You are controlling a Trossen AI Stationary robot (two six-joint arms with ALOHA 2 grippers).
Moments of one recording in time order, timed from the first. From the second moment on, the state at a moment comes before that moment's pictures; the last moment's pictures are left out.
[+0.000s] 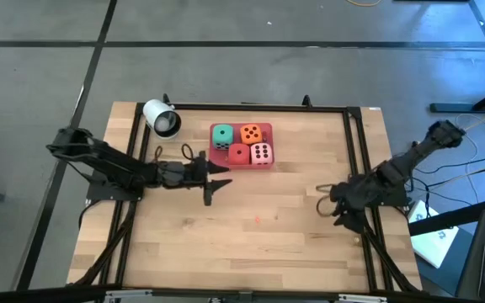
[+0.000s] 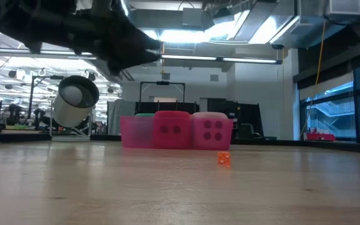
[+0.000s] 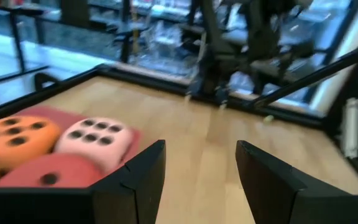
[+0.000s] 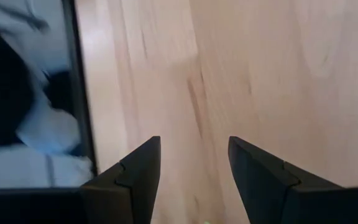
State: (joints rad) left arm -0.16 1.31 0.43 0.84 -0.33 -0.22; right arm 0.64 0.73 0.54 -0.79 -0.11 0.91
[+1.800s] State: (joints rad) left arm -0.22 1.79 0.91 0.96 -0.29 -0.16; right arm 1.12 1.24 0.76 -1.02 0.11 0.72
